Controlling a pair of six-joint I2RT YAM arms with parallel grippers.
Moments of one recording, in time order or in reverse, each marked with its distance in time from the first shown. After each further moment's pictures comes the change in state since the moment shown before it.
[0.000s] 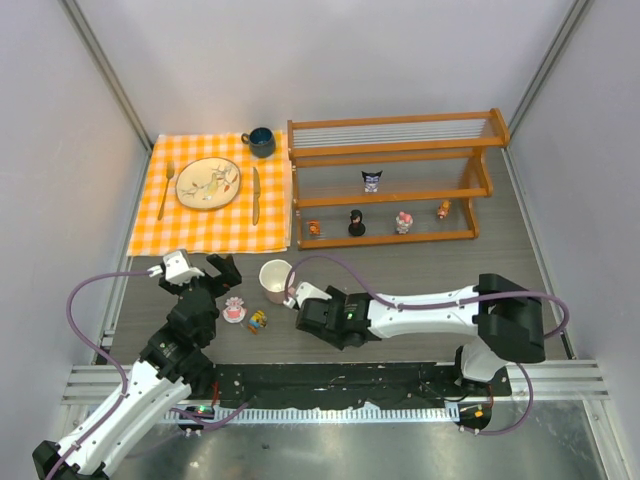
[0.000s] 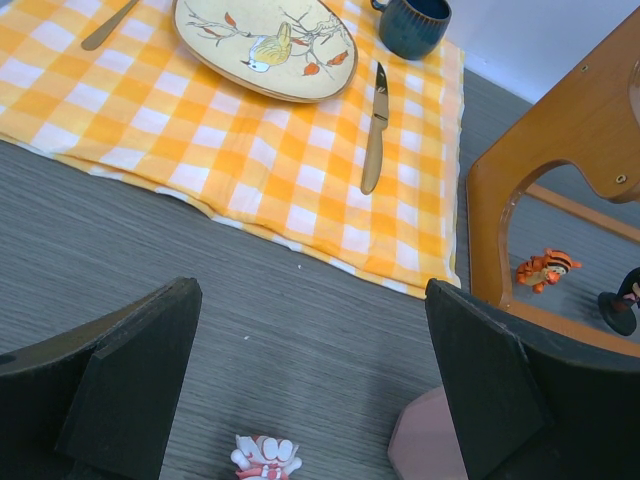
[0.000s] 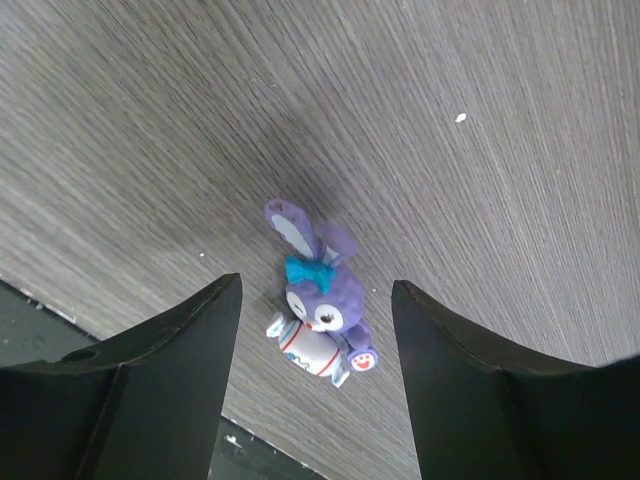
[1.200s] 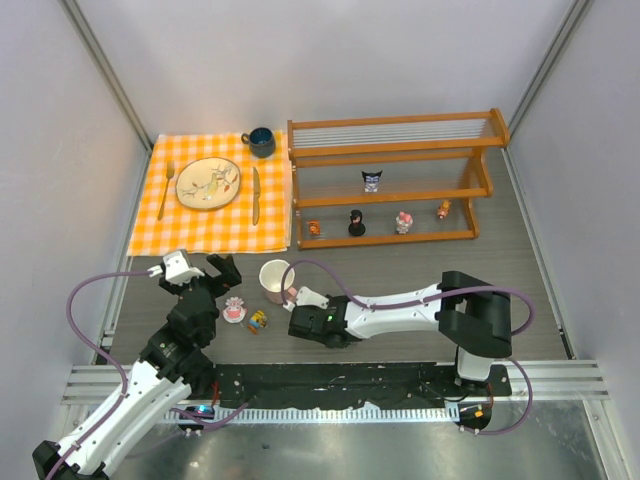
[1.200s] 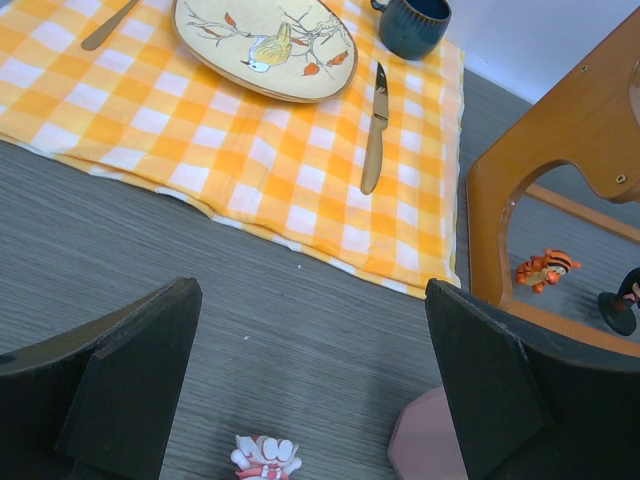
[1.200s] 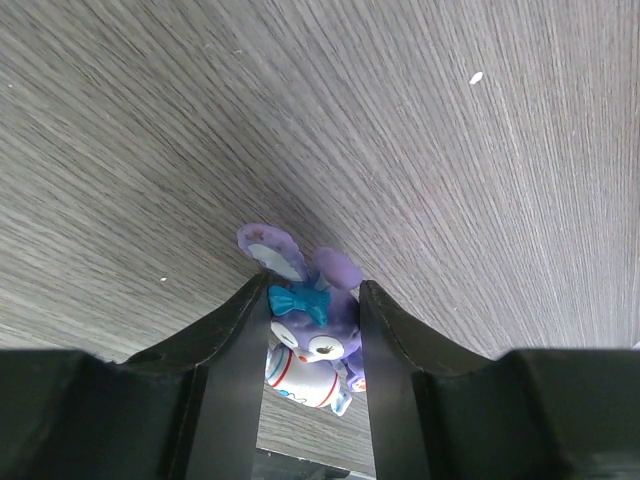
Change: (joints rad) left arm 0.000 0.000 0.000 0.000 0.000 0.000; right arm 0.002 0.181 0.060 -0.096 0.066 0.076
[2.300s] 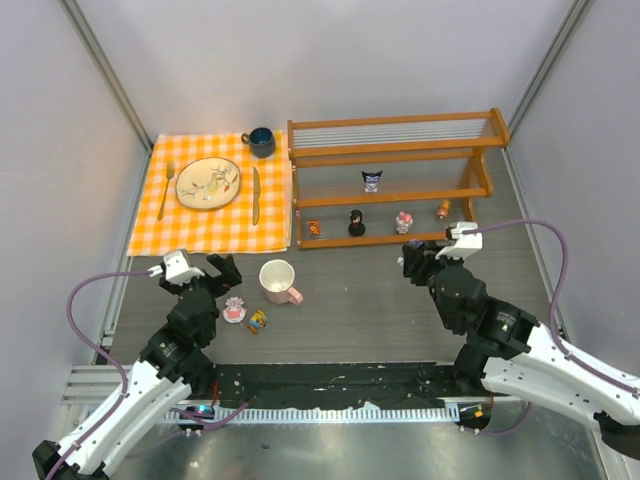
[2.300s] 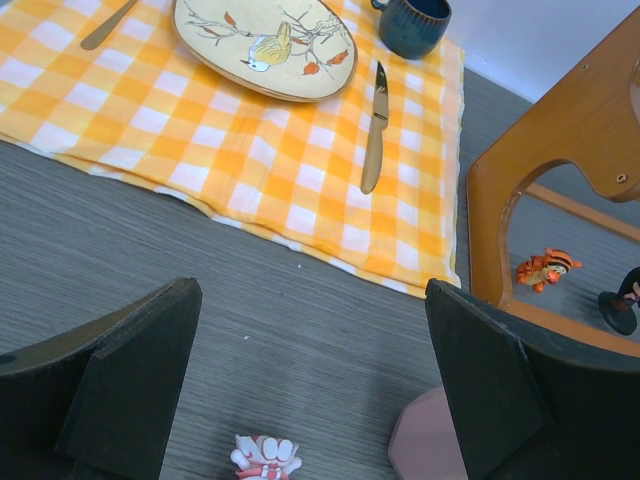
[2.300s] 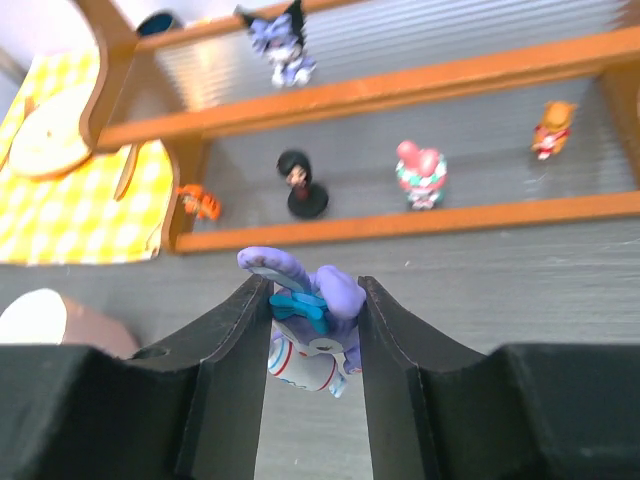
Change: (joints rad) left arm 0.000 0.003 0.000 0.001 0.001 0.000; right arm -0.350 -1.158 -0.436 0.430 0.267 0.201
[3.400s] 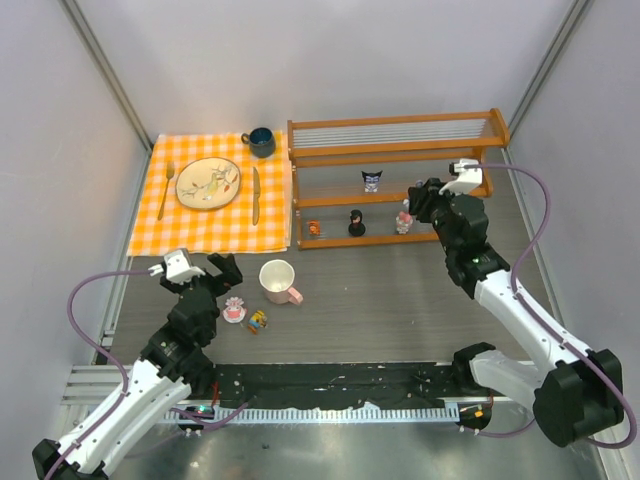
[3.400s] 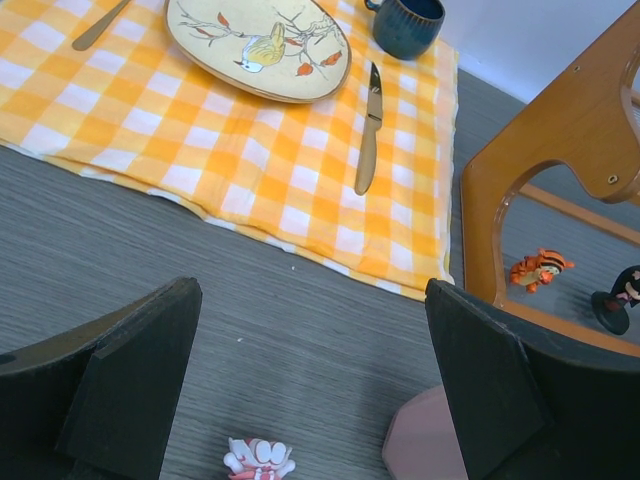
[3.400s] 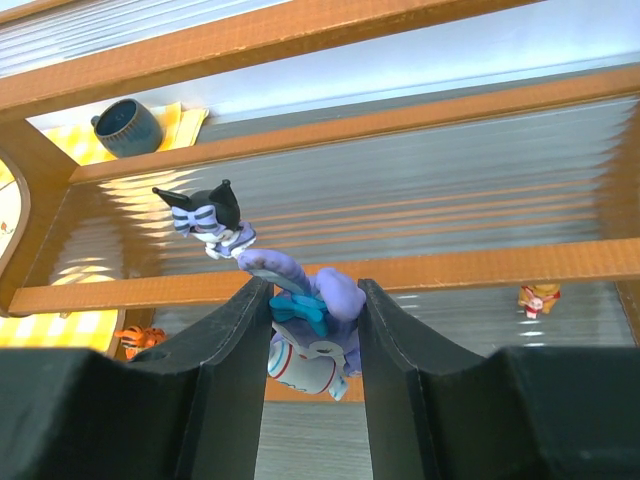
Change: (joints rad) left arm 0.000 0.011 0.000 0.022 0.008 0.000; right arm -0.674 0.416 0.092 0.521 -0.615 -0.201
